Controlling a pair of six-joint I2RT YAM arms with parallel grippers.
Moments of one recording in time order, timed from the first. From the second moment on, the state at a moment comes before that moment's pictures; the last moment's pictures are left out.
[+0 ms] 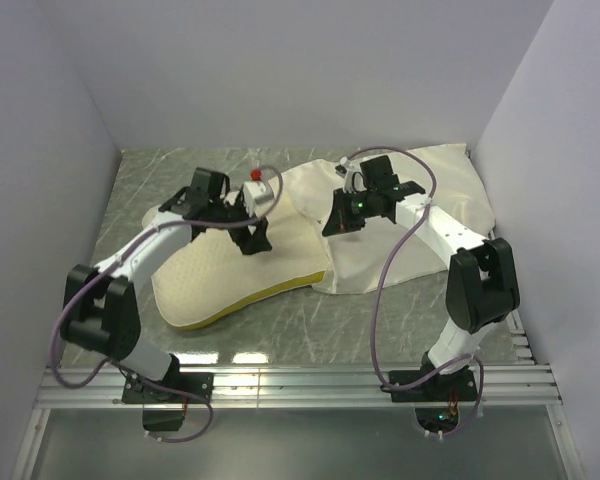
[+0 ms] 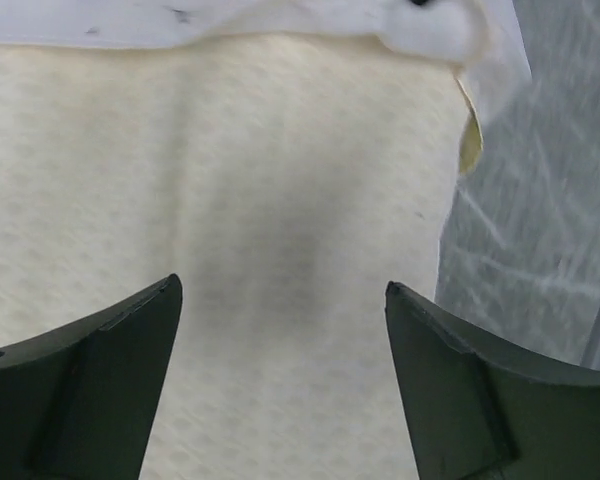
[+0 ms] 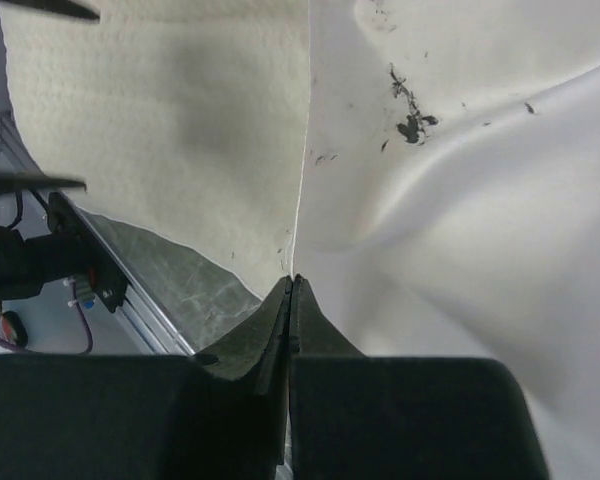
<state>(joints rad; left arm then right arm) -0.30 1.58 1.20 -0.45 0.74 0.41 0.36 1.69 1.33 -0.55 -0.60 0.24</state>
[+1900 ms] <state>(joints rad) -0.17 1.41 1.08 -0.47 0.68 0.41 0.47 2.21 2.21 -0.75 -0.27 0.04</state>
